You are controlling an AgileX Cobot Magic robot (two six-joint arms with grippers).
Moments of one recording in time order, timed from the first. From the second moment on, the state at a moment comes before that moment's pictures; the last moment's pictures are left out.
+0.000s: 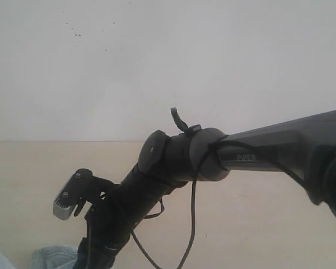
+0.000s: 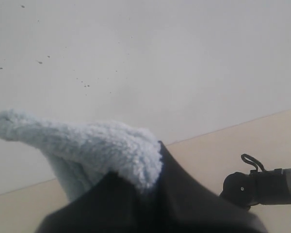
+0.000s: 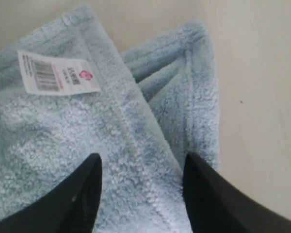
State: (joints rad) left arm -0.02 0.72 -1.55 -0.34 1.13 0.26; right arm 0.78 2.22 -1.59 0.79 0.76 -1.26
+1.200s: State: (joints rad) left arm -0.06 0.71 -1.55 -0.31 1.16 0.27; right arm 0.47 2.17 -1.59 0.48 0.92 -0.92
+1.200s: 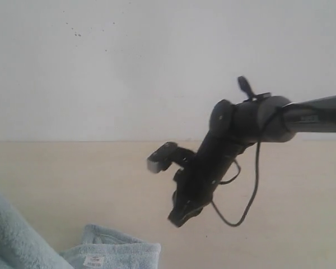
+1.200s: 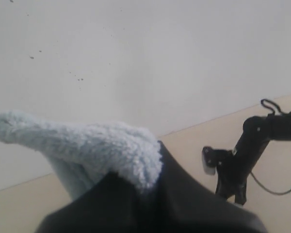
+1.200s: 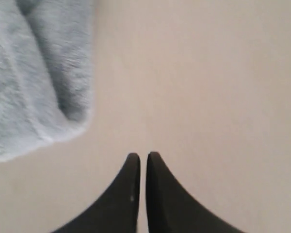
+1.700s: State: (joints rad) left arm -0.08 0.70 -1.42 -0.37 1.19 0.30; right arm 0.39 2.03 -1.52 0.76 0.97 -1.10
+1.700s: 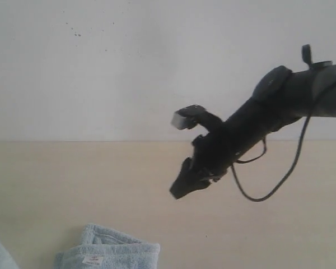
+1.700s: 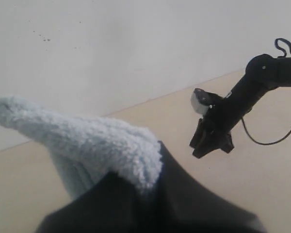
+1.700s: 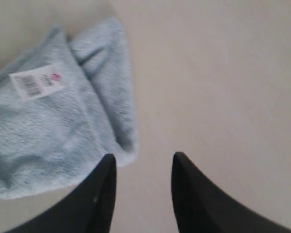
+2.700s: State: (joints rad) left arm -0.08 0.56 -1.31 -0.37 1.19 0.30; right arm 0.71 2.23 -1.53 0.58 0.74 -1.16
